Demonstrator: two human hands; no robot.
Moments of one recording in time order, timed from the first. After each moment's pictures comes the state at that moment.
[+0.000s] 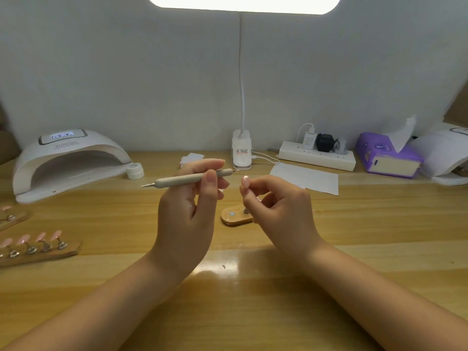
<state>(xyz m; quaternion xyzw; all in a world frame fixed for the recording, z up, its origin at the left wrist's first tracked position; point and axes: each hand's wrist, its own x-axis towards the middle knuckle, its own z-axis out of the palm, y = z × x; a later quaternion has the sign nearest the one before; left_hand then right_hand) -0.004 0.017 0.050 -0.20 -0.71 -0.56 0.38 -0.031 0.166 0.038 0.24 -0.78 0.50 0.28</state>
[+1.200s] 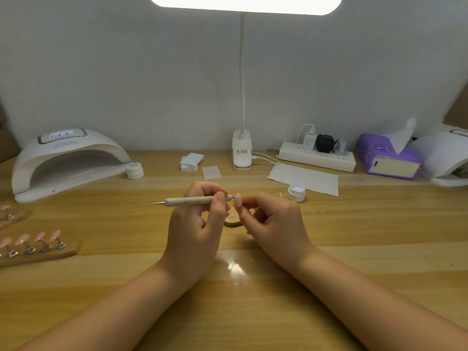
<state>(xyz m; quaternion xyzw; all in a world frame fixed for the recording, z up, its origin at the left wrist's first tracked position) -0.008 0.019 0.025 -0.18 -0.74 -0.56 0.33 -0.037 0.167 0.015 0.28 -0.81 0.44 0.27</state>
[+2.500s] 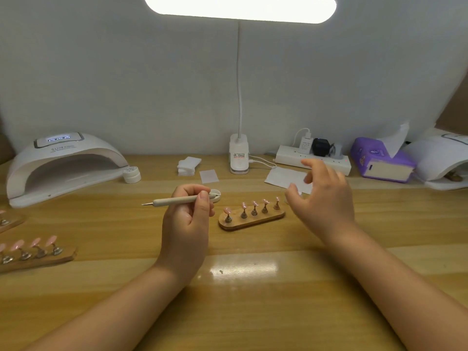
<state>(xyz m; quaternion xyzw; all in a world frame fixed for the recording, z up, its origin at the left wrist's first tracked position) -0.020 0.013 0.016 -0.07 -0.72 -0.62 0.30 -0.071 0.231 0.038 0.03 -0.91 0.23 0.33</state>
